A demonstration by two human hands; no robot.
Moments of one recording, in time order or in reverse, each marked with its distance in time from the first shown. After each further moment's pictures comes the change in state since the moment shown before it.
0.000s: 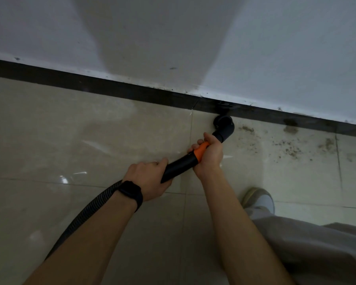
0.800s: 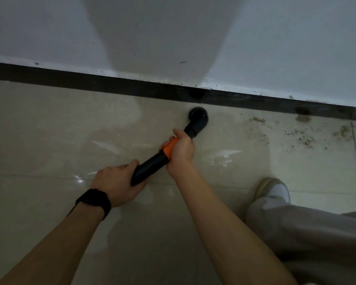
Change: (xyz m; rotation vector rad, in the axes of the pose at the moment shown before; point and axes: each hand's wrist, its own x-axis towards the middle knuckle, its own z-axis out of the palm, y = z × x) left_hand -0.064 -0.081 -0.001 -0.026 0.044 -0.136; right_hand -0.027 0.086 0.045 -0.115 -0.038 0.062
